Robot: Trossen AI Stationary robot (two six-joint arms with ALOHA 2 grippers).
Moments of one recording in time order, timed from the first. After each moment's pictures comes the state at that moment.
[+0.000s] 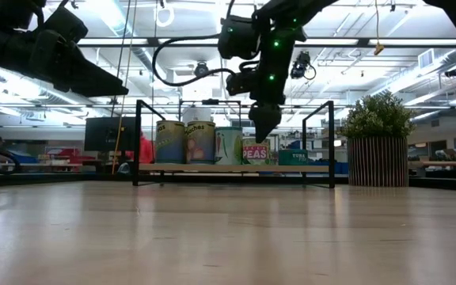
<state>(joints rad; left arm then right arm) -0.08 0.48 0.16 0.11 -0.40 0.04 -0.19 1.95 1.56 -0.84 0.64 -0.15</state>
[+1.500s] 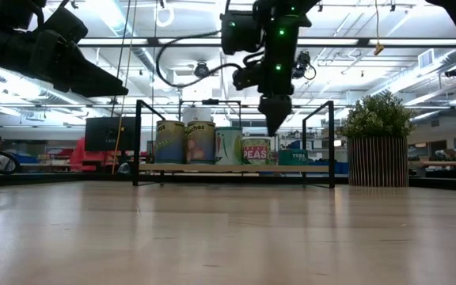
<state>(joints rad) -0.08 0.48 0.16 0.11 -0.40 0.03 -0.16 1.95 1.62 -1.06 0.64 -0.05</state>
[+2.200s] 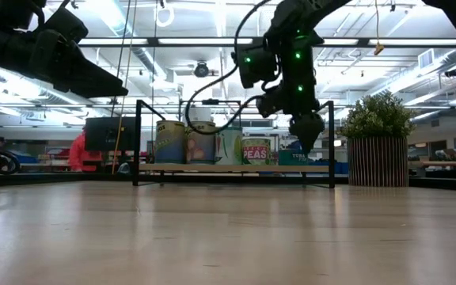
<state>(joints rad) -0.08 0.48 0.16 0.11 -0.40 0.01 -0.21 1.95 1.48 -1.18 0.66 0.02</state>
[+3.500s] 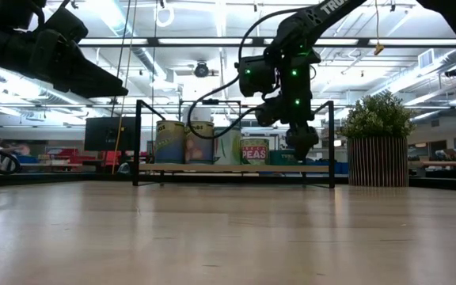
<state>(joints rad) -0.08 0.48 0.16 0.11 -0.40 0.01 -0.29 1.95 1.42 -1.00 0.71 -0.12</state>
